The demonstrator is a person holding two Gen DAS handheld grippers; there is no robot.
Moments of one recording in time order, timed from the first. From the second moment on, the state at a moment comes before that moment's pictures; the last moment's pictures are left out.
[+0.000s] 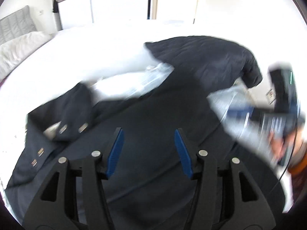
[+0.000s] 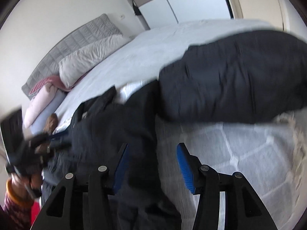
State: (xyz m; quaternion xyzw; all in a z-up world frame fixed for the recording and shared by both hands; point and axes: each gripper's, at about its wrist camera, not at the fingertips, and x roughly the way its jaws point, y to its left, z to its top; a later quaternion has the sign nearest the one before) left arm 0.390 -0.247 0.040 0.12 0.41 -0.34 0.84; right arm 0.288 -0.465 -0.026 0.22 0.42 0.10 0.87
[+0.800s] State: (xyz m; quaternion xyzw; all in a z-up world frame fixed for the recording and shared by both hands) left arm 0.388 -0.330 0.020 0.11 0.40 -0.29 0.86; right arm 0.253 -0.449 -0.053 0.22 0.45 0.11 0.86
